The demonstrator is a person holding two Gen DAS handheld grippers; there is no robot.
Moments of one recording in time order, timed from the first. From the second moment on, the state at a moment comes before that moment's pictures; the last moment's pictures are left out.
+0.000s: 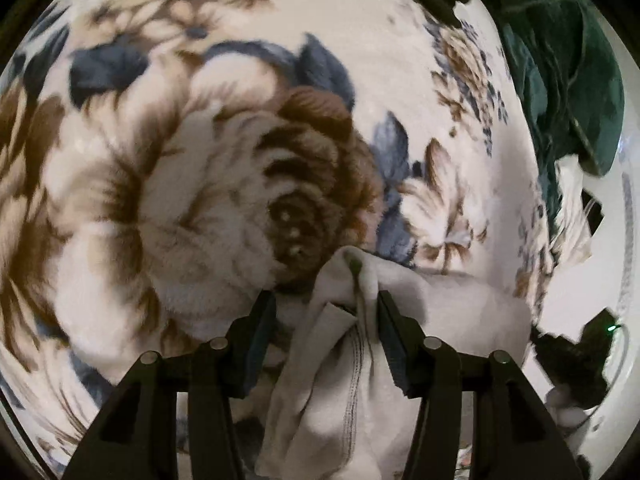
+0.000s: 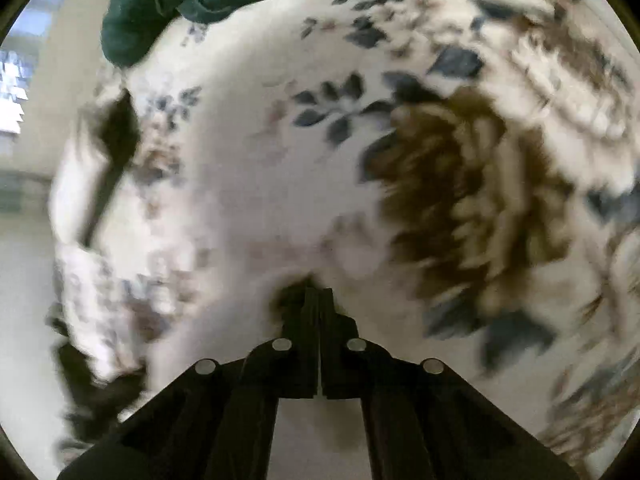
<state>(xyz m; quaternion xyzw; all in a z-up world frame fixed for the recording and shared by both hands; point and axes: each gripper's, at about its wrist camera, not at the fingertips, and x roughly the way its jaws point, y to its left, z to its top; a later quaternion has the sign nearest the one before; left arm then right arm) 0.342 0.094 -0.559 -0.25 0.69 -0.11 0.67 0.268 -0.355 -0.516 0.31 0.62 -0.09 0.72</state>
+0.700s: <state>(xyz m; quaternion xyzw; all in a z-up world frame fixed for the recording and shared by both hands) 0.316 0.069 -0.542 -0.22 0.68 -0.14 0.68 0.250 -0.344 -0.521 0.35 0.63 -0.03 0.69</state>
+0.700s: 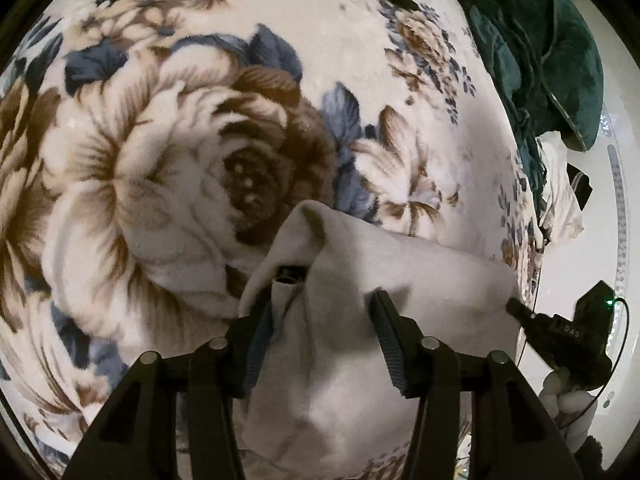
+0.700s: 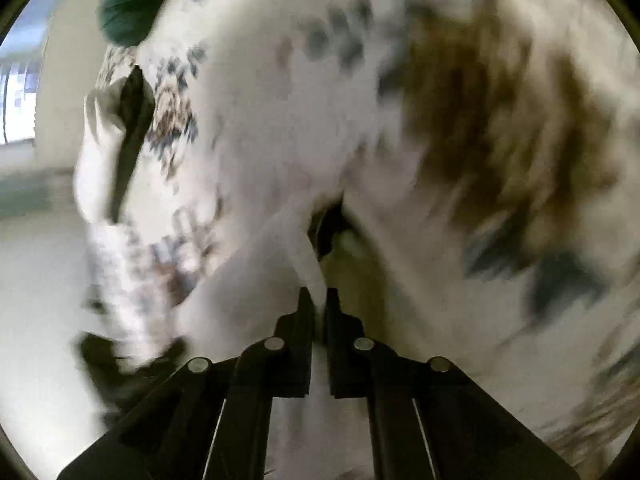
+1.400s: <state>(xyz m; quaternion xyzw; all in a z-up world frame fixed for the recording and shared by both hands) 0.301 0.098 -0.583 -0.39 0.65 -0.18 0.62 0.265 -0.361 -0.596 0.42 0.68 0.11 0.59</state>
